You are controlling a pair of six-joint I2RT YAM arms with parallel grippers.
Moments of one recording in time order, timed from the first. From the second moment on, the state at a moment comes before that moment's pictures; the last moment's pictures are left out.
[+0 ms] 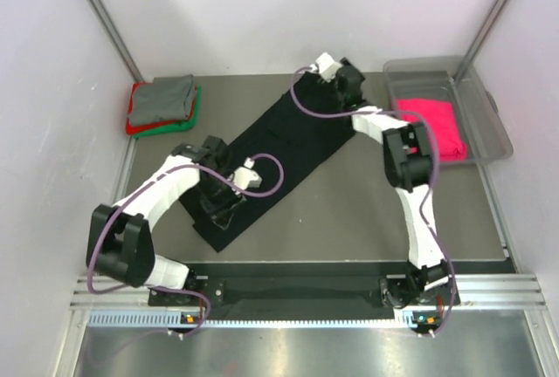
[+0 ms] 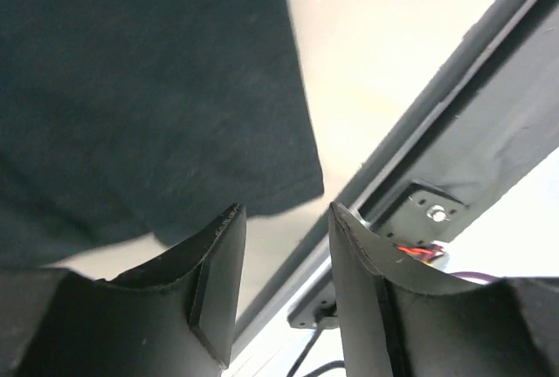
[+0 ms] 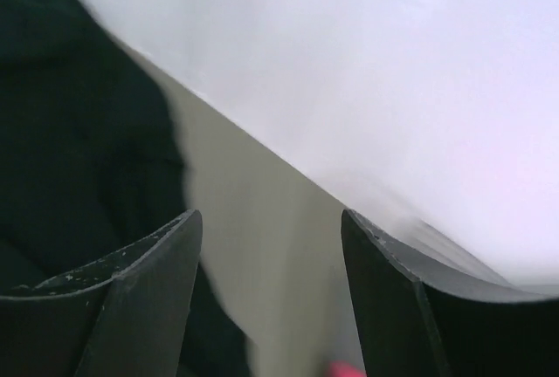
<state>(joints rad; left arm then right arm) -0.32 1.41 1.02 -1.15 0.34 0.63 0.34 2.44 1.88 0.36 0.26 -0.73</state>
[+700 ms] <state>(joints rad) -0.51 1.62 0.90 -0.91 0.12 0.50 0.27 1.31 1.11 0.02 0.12 -0.48</state>
